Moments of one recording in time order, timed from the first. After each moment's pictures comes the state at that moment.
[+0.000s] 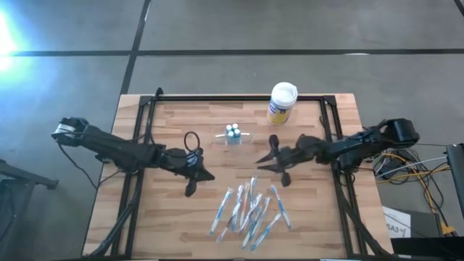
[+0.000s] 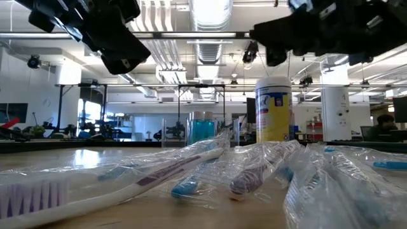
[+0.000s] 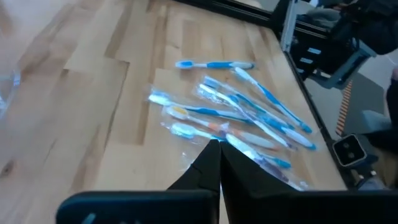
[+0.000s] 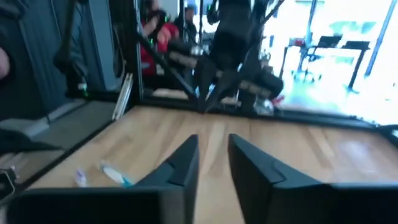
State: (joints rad) left arm -0.20 1.15 0.59 0.12 0.02 -0.35; right arm 0.03 1.31 0.37 0.93 -0.20 -0.01
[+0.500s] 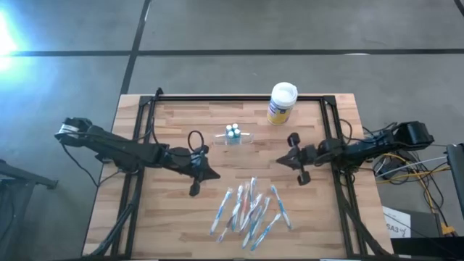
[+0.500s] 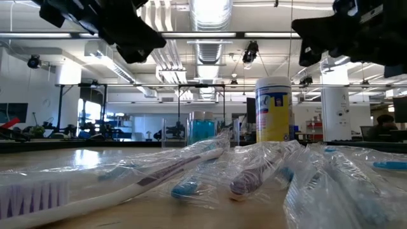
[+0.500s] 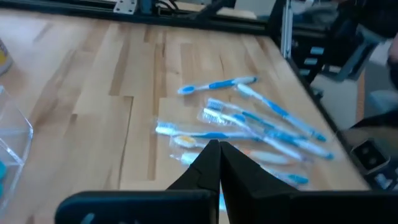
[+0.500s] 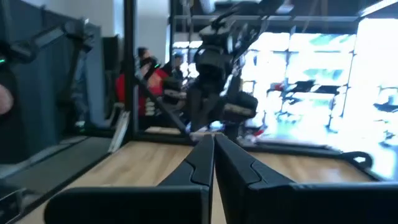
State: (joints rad) left arm -0.19 1.20 0.66 0.15 0.00 -0.20; right arm 0.03 1.09 0.07 1.22 -0.13 0.01
